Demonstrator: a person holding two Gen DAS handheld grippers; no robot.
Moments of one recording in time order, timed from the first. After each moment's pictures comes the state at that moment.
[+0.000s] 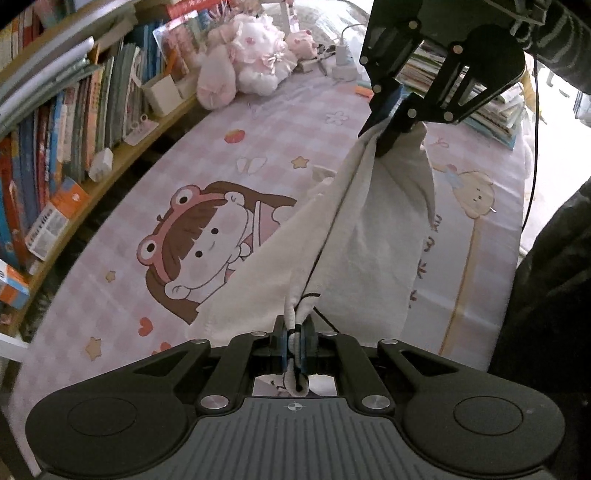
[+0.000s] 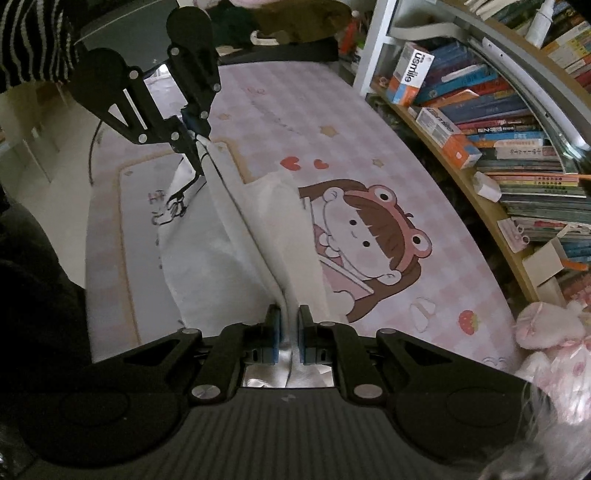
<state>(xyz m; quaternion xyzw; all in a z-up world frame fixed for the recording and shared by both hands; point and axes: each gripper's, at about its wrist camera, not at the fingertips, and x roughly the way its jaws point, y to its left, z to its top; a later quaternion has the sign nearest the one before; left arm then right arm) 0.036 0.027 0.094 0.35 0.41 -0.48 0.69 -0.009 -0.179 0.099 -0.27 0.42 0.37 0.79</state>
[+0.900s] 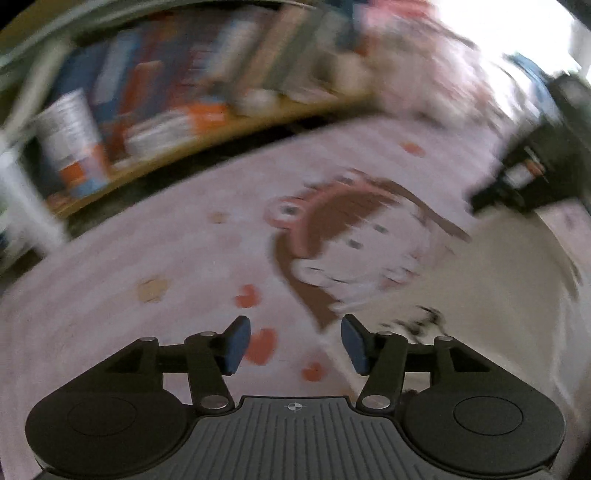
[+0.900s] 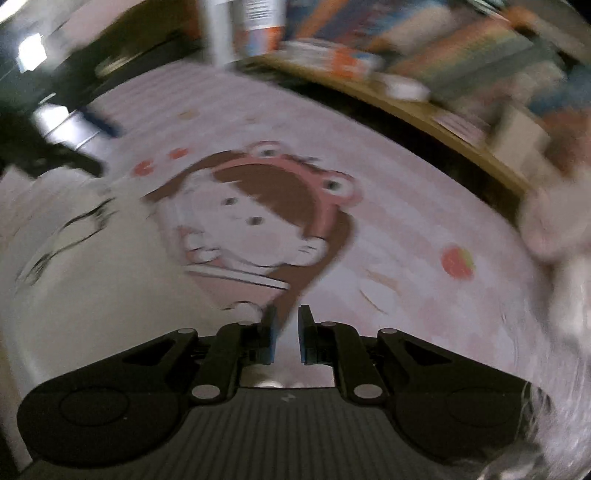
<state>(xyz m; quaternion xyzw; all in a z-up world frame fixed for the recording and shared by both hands) 0.134 0.101 0.031 0.17 0.42 -0.30 0.84 0.095 -0.224 -0.005 -0.08 0.45 0.20 0.87</state>
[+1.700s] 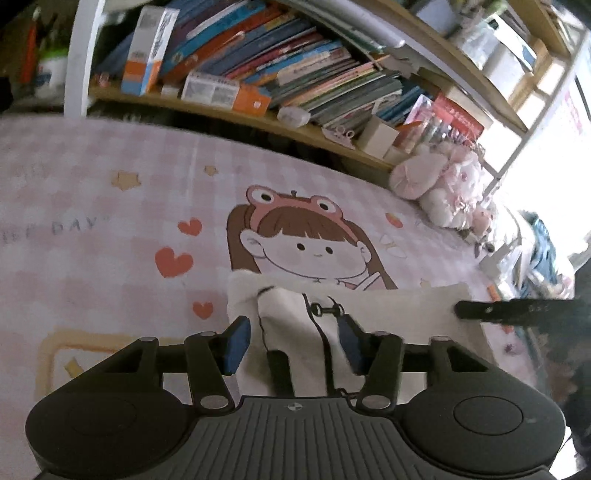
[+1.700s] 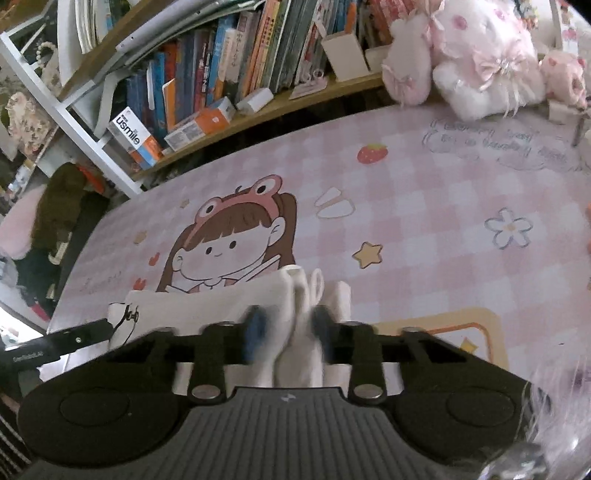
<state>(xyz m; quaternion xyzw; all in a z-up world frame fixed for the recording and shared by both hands) 0.069 0.112 -0.007 -0.10 0.43 -0.28 0.85 0.003 -0.229 0.003 0.24 0.41 0.05 0.88</state>
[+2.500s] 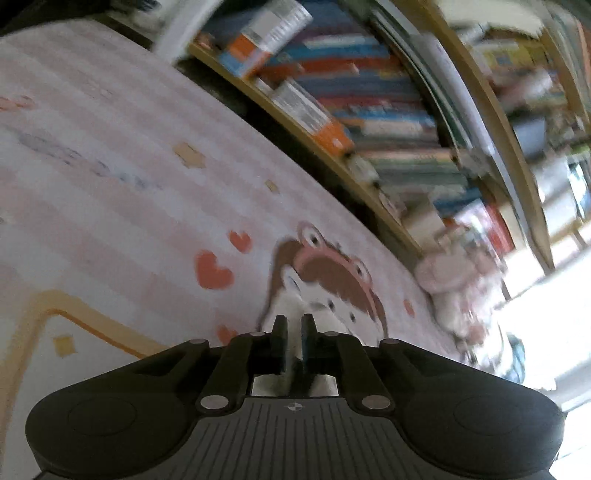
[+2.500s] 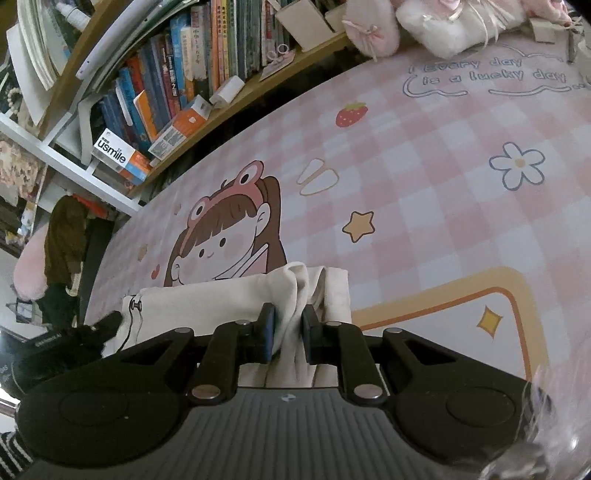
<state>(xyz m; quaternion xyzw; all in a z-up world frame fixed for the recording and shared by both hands) 0.097 0.161 -0.014 -0.29 0.41 -0.18 0.84 0.014 -0.251 -0.030 0.33 0.42 0.05 0.84</state>
